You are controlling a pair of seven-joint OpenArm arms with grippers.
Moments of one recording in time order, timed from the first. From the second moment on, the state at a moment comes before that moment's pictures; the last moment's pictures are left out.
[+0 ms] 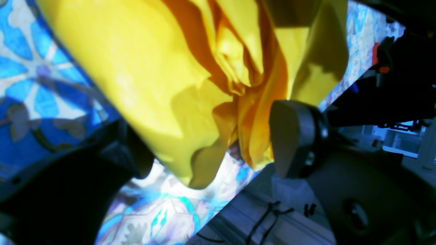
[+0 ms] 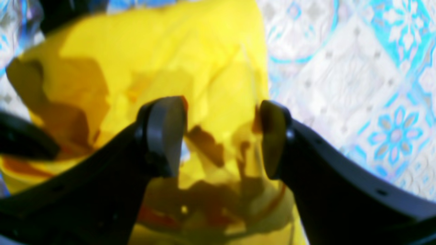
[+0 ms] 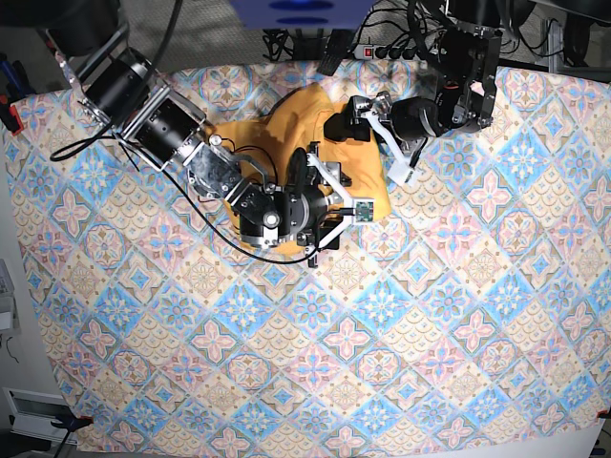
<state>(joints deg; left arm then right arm) 15.8 -10.5 2.0 85.0 -47.5 -21.4 56.1 23.5 10.0 -52.5 75.1 7.1 40.5 -41.4</state>
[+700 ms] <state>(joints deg) 15.9 -10.6 2.0 85.0 -47.6 -21.4 55.4 26.0 7.7 -49.0 72.5 6.9 40.5 -37.8</state>
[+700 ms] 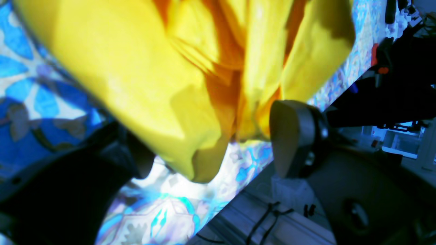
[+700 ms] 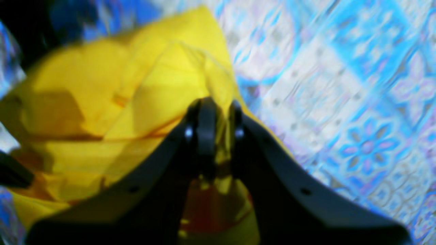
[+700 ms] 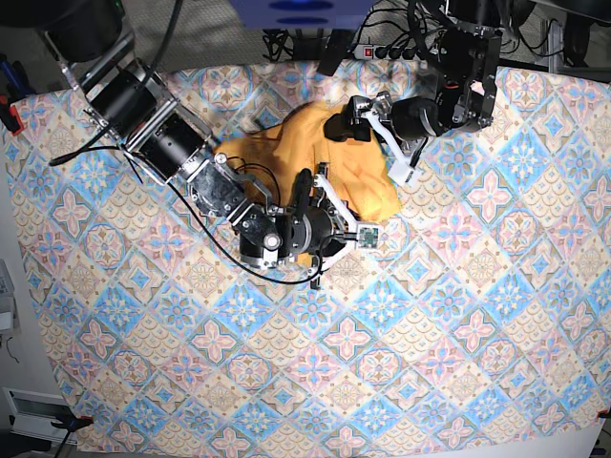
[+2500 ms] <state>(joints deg) 19.8 -12.3 1.8 94.6 -46.2 -20.9 54.5 17.1 7.9 -29.8 77.7 13.9 40.1 -36.9</state>
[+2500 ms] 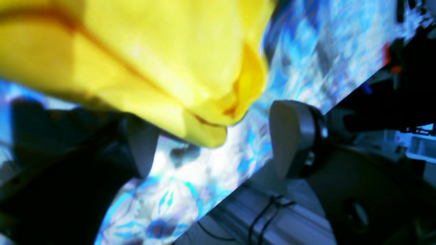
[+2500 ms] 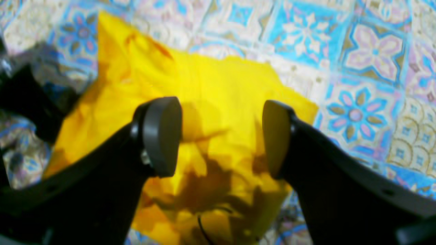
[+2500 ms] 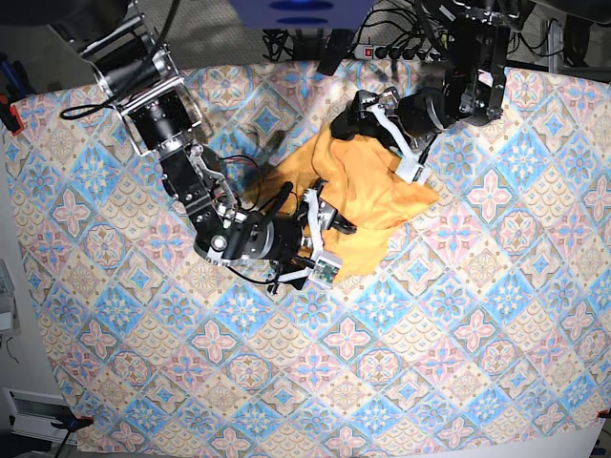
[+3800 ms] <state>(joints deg) 20.7 -15.9 -2.3 97.5 -46.3 -20.7 54.5 11.7 16.3 -29.4 86.0 7.7 40.3 -39.7</state>
